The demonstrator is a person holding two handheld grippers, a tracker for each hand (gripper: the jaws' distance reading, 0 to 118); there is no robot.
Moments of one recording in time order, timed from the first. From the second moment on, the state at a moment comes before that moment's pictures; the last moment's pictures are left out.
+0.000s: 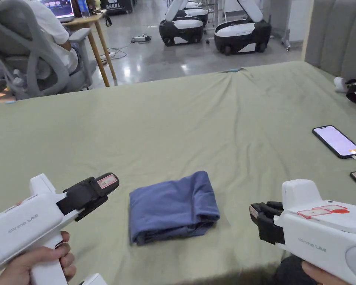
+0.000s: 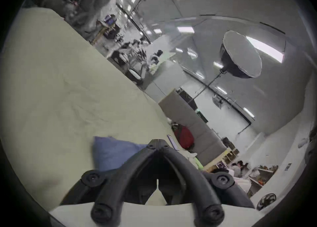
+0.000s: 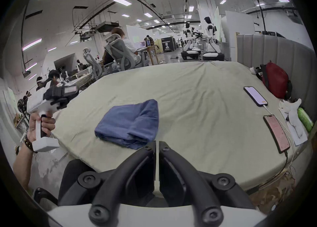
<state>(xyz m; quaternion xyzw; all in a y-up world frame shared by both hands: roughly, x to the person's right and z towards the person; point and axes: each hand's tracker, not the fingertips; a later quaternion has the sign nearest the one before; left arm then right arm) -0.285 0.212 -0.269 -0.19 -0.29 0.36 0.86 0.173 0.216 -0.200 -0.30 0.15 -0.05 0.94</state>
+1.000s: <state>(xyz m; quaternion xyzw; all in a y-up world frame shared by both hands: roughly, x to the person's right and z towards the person) -0.237 0.123 -0.369 -0.35 -0.27 0.35 0.83 0.124 0.190 -0.324 -0.34 0.25 -0.10 0.90</state>
